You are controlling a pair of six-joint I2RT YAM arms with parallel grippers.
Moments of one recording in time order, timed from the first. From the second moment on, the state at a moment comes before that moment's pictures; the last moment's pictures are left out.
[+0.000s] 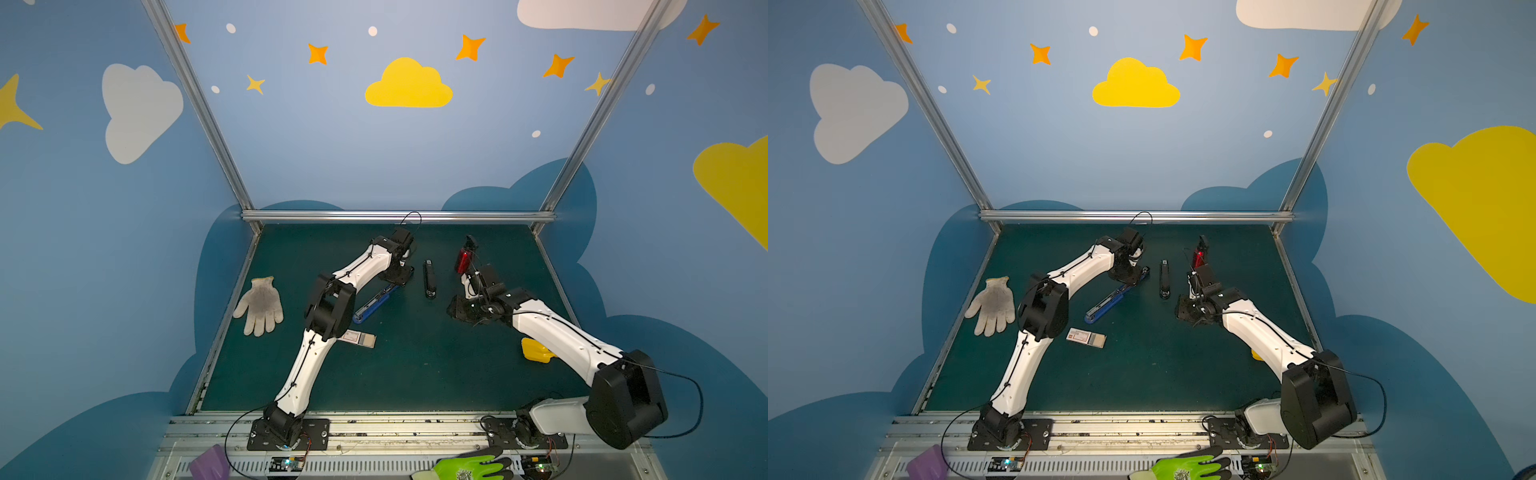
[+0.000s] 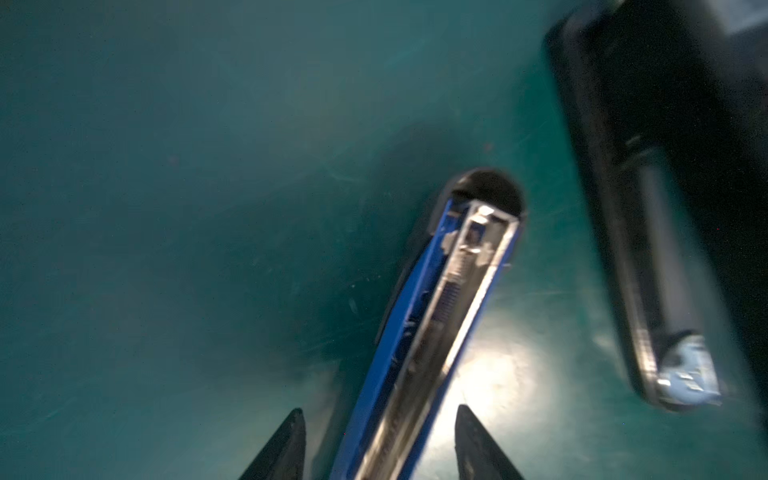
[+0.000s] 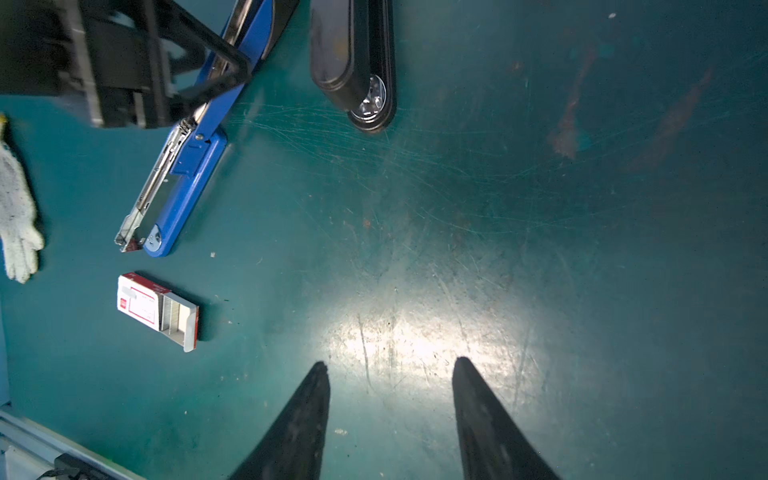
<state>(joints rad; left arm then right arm) -0.53 2.47 2.17 -0.97 0.00 -0.15 0.48 1.37 0.95 -0.62 -0.12 0.54</state>
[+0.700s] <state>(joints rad) -0.53 2.14 1.57 -0.62 -0.03 -0.06 0.43 1.68 1.10 -0.21 -0.43 0.63</state>
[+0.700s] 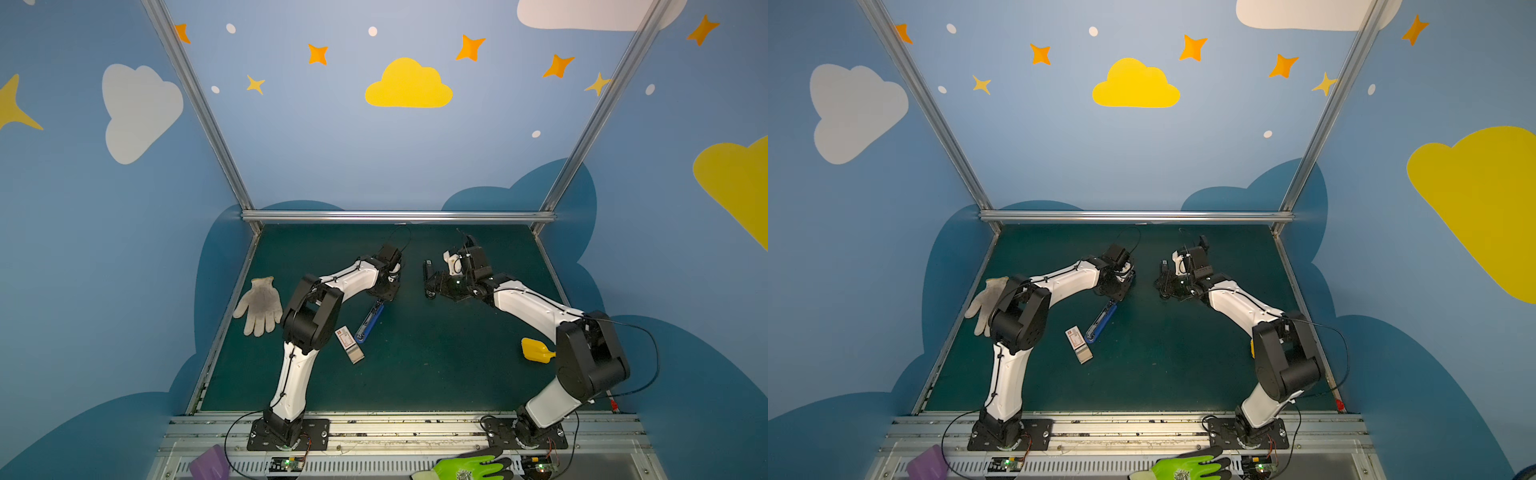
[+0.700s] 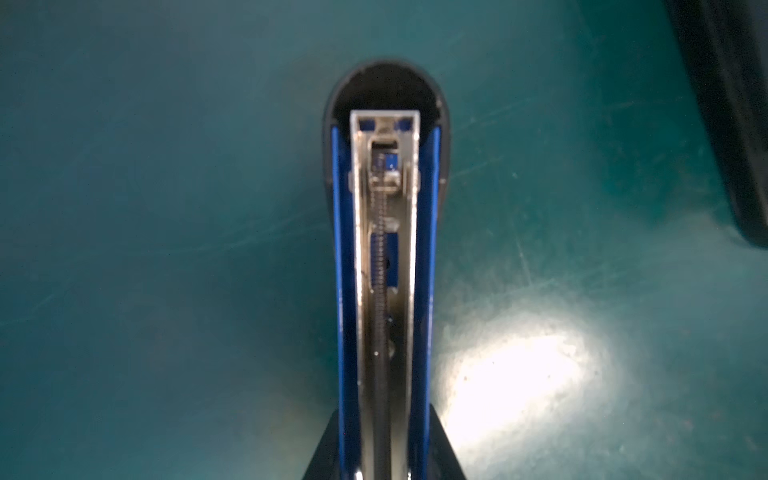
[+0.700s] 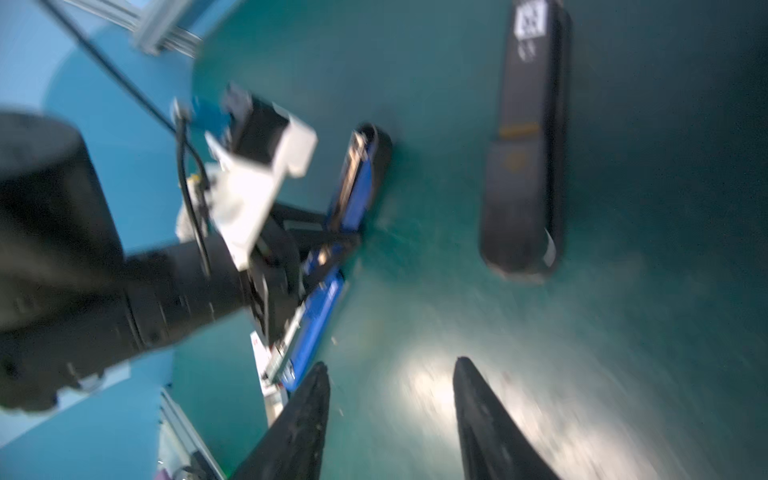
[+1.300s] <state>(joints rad) -0.55 1.91 1.33 -0.41 0.01 -0.08 0.41 2.02 1.22 0.23 -0.77 0.86</state>
